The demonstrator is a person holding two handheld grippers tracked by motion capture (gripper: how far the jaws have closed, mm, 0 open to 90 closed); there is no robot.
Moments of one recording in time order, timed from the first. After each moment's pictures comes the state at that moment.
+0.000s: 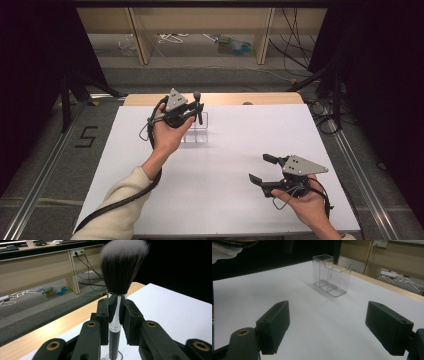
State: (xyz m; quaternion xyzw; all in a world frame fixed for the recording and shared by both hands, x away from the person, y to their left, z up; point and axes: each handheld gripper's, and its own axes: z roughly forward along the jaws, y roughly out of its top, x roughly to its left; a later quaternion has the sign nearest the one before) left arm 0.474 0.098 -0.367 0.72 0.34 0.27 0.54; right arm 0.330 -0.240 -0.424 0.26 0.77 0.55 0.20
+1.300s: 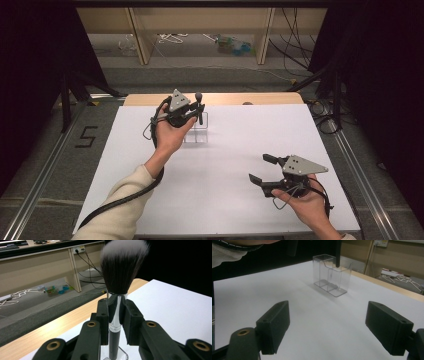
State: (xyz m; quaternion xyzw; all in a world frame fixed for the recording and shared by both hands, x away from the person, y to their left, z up) left arm 0.483 0.094 -0.377 0.73 0.34 0.27 0.53; right arm 0.331 -0.240 -0.424 0.26 0.77 0.55 0.19
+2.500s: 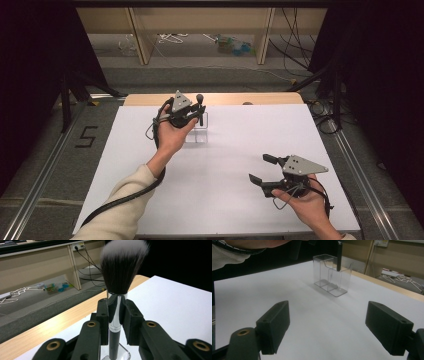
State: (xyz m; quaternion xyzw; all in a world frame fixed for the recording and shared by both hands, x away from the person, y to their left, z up) left arm 0.489 0.092 -0.387 0.73 0.34 0.27 0.52; right arm 0.331 -0.240 -0.424 0.26 0.77 0.55 0.19
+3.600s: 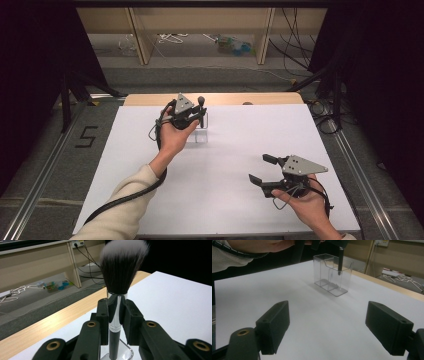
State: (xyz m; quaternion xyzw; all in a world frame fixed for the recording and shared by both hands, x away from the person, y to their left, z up) left arm 0.493 0.088 -0.398 0.74 0.34 0.27 0.51; right arm 0.331 -0.240 -0.425 0.26 0.77 0.55 0.19
